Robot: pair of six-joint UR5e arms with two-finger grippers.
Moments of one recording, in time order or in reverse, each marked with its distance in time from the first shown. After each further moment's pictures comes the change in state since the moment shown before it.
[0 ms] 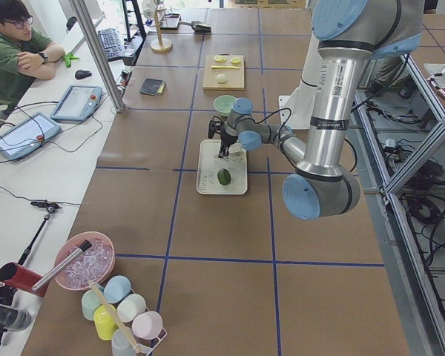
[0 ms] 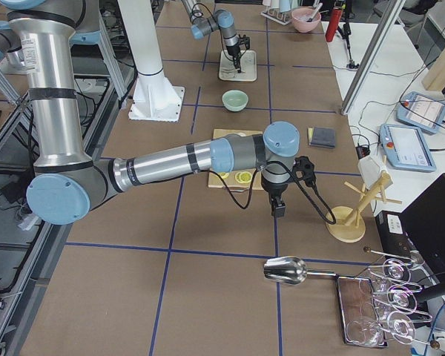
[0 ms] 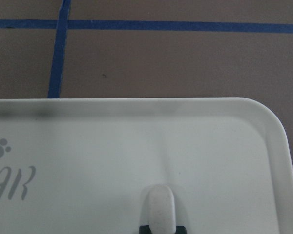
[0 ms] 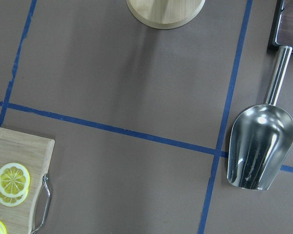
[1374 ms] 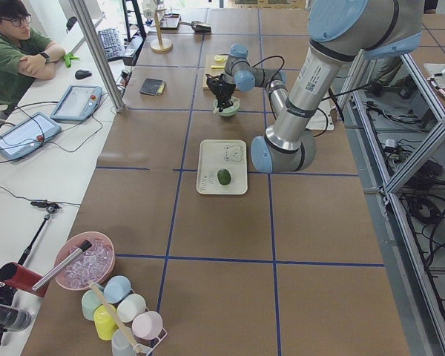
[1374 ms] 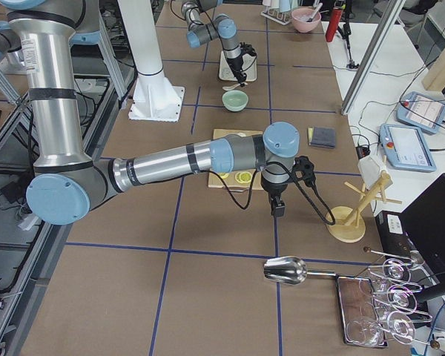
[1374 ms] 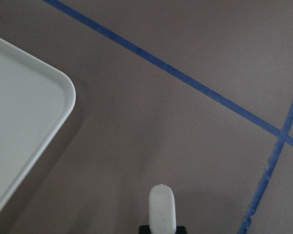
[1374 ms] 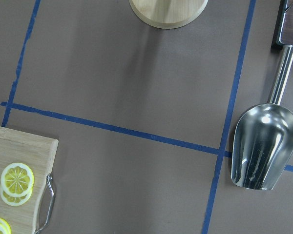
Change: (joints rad) left arm 0.067 -0.552 0.127 0.471 0.031 -0.624; right arm 0.001 -0.001 0.000 0.000 0.013 0.000
